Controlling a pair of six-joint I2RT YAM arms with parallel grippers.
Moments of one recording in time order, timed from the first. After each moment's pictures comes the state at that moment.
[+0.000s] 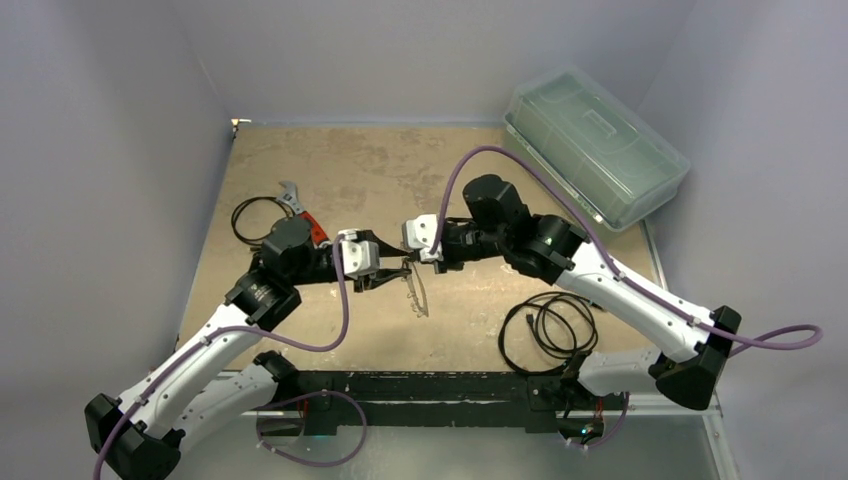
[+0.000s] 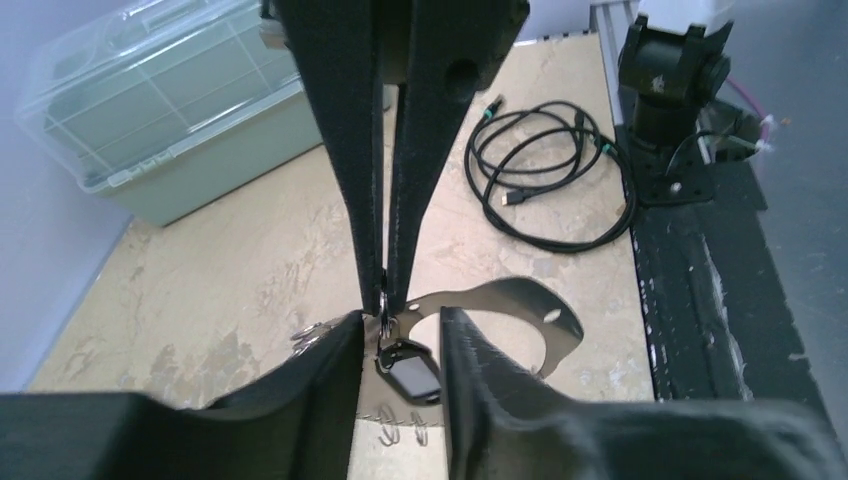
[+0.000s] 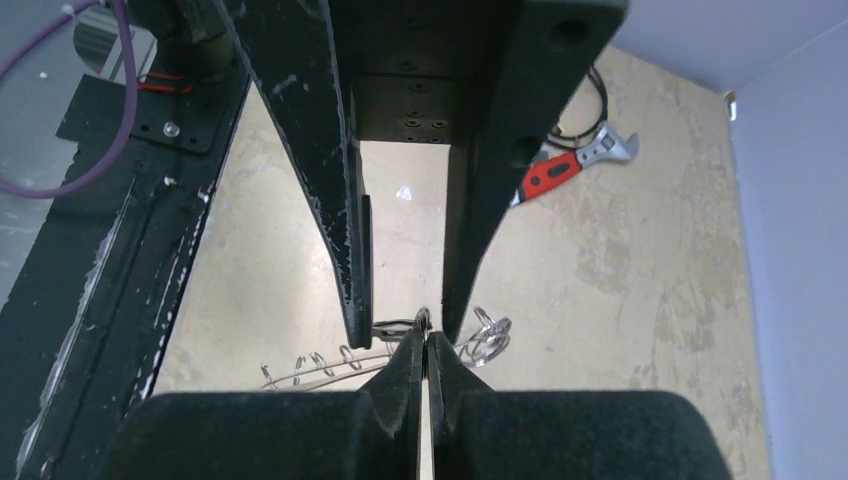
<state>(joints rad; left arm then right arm) -0.61 0.83 0.74 -0.06 0.77 0.35 0.92 1.30 1.37 -0.62 -0.50 -0.69</state>
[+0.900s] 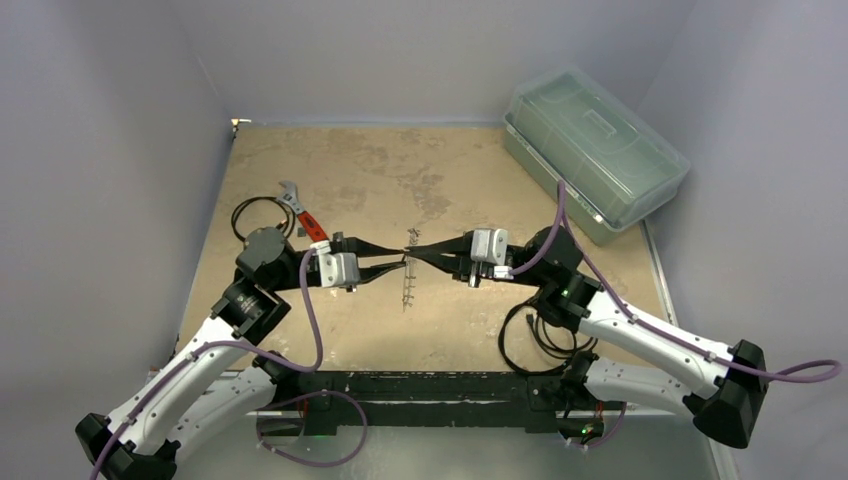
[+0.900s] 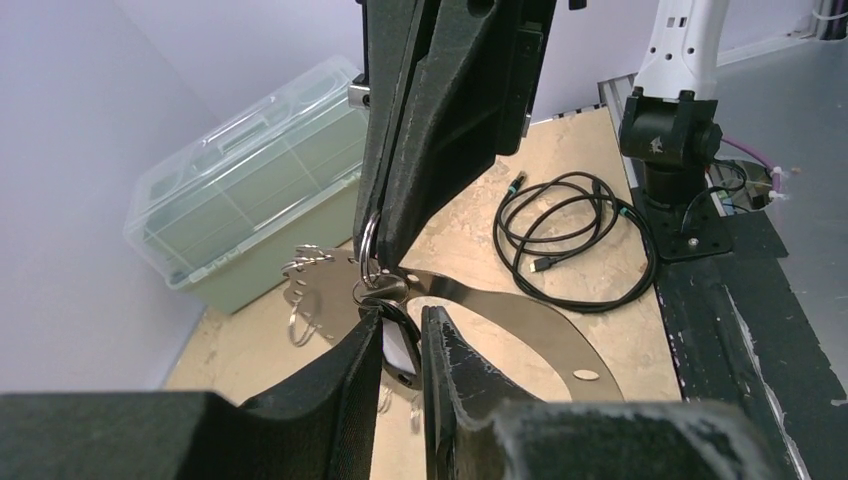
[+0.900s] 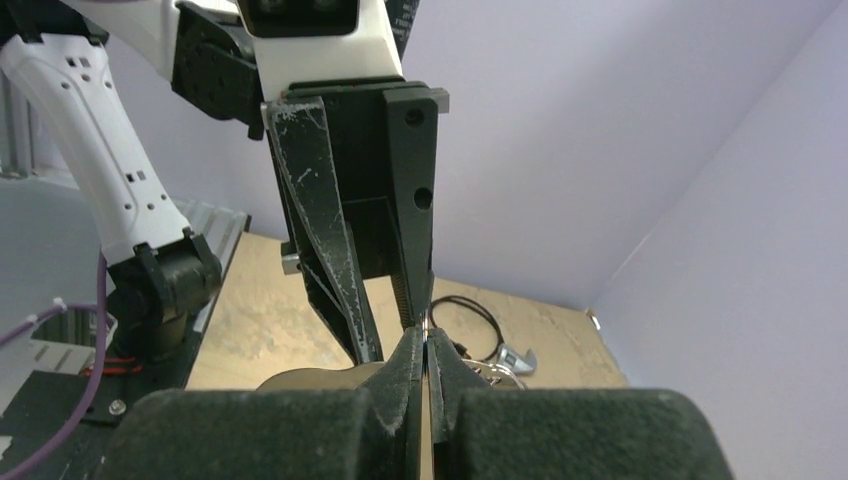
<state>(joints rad) -0.61 0.73 0.74 0.07 0.81 0.32 0.92 0.99 0.81 0.44 -0.55 -0.28</state>
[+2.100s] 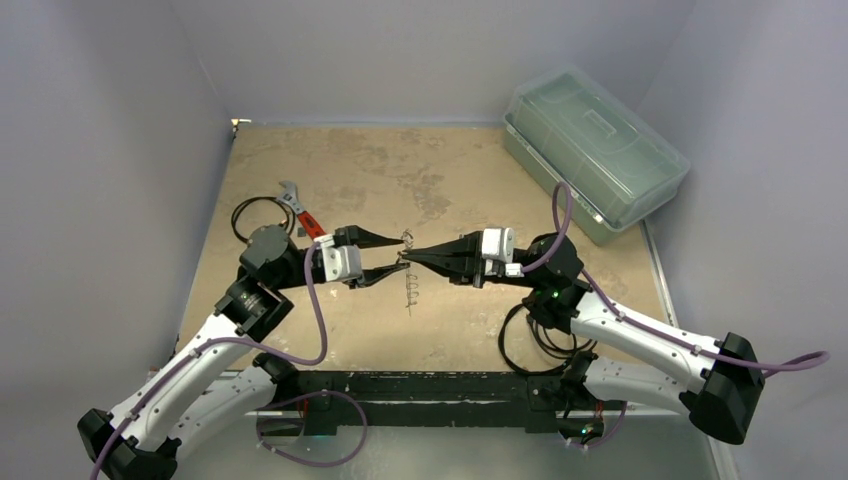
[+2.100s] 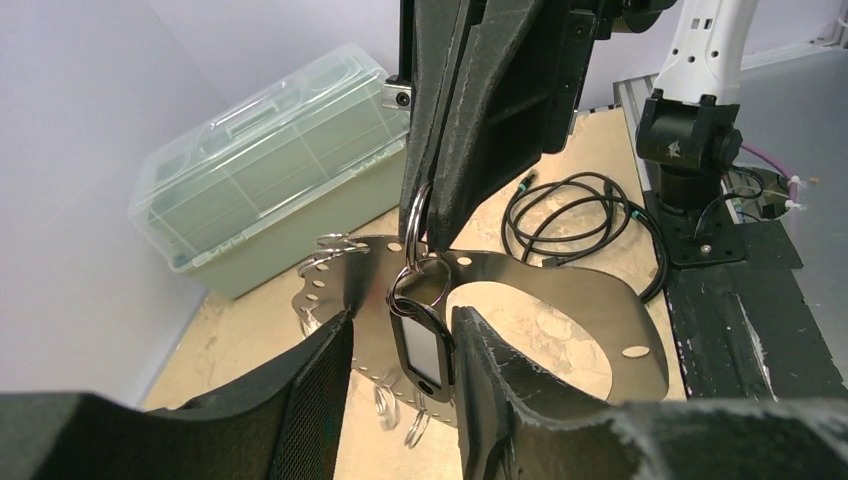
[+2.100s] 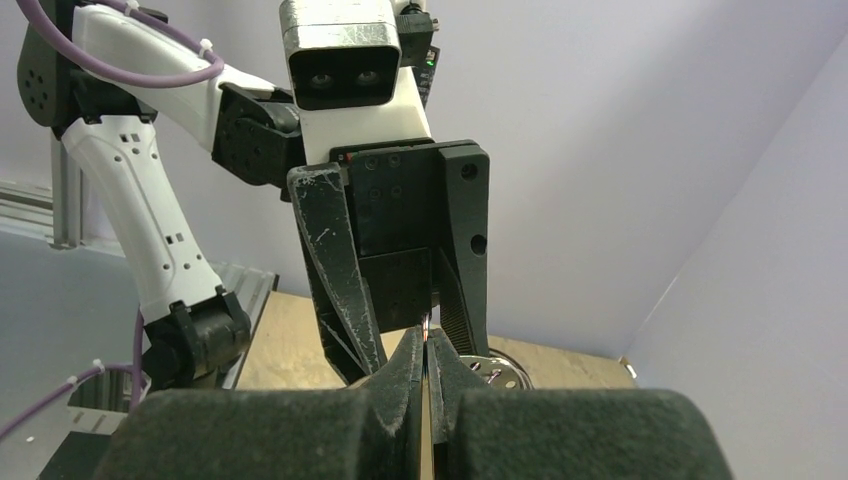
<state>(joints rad) -0.61 0.75 0.74 0.10 0.77 0.30 0.91 1.03 0.73 0.72 -0.59 -0.11</state>
